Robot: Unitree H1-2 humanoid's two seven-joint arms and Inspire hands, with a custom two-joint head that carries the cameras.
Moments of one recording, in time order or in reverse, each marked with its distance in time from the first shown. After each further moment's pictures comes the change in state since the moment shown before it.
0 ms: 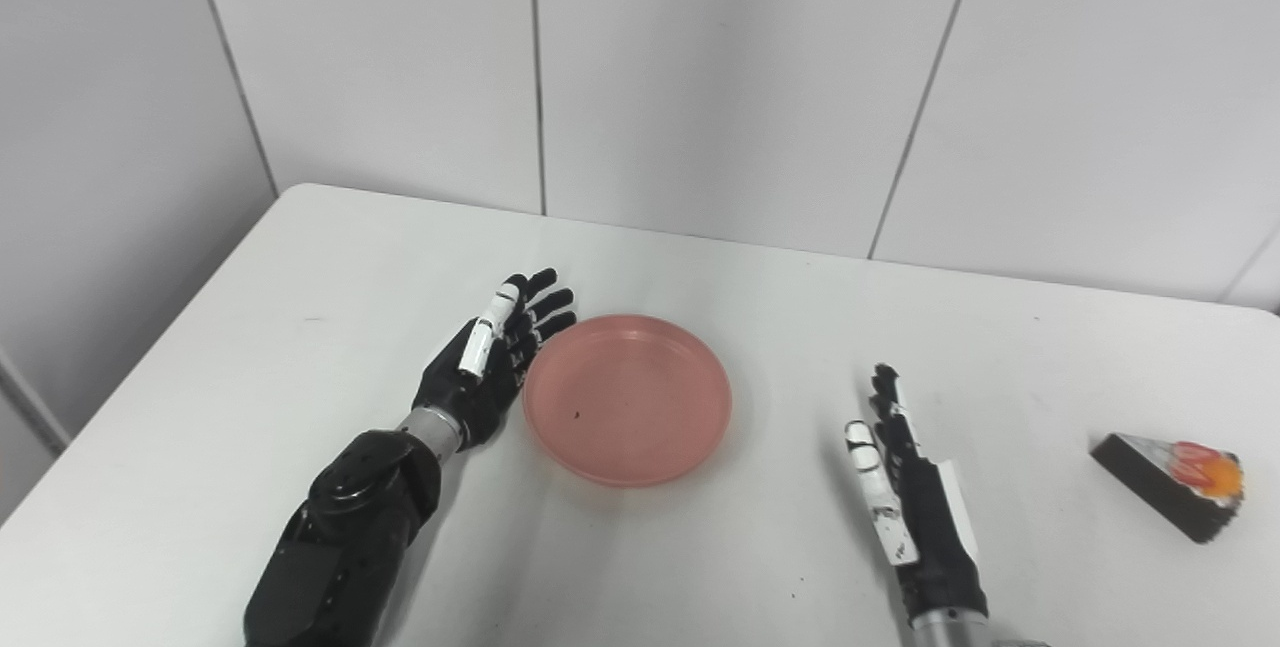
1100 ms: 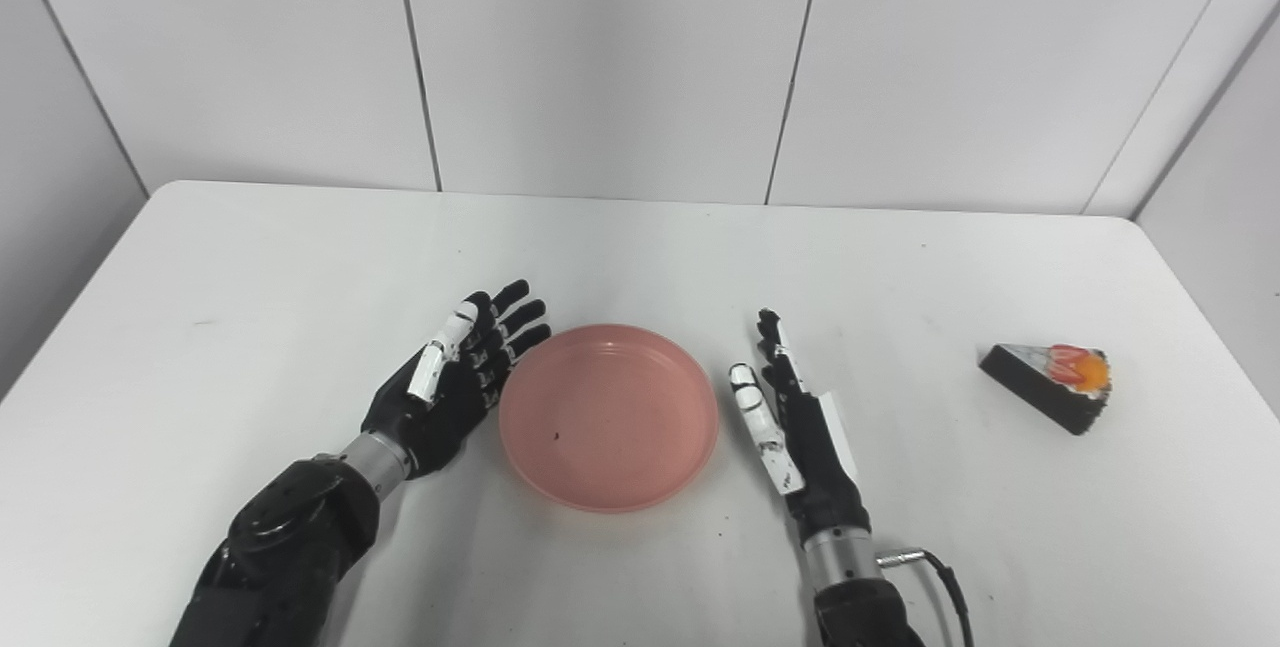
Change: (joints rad) left arm 0.058 0.011 -0.071 -0.058 -0.072 0.043 -0.110; right arm -0.001 0.038 0.021 0.015 -0.052 0.003 -0.041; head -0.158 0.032
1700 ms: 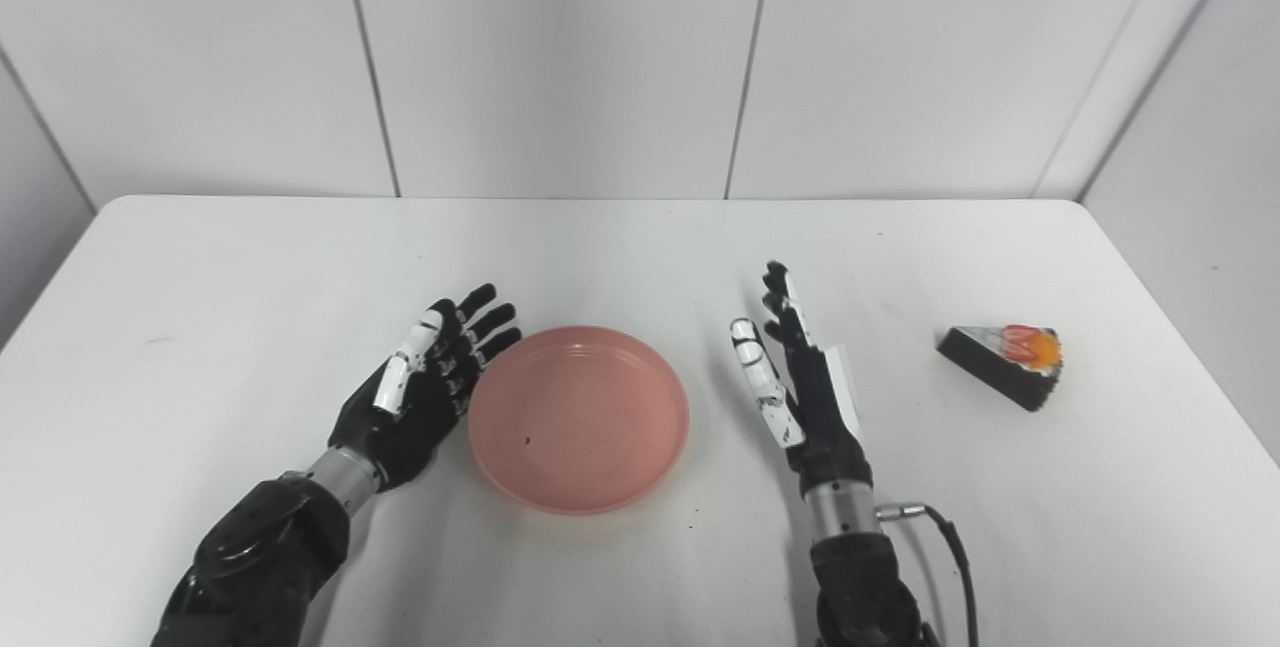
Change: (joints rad) left arm 0.007 -0.007 0.017 0.026 0.007 -0.047 -0.014; right arm -0.051 -0.056 -0.046 -0.028 -0.144 -0.051 -0.124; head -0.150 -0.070
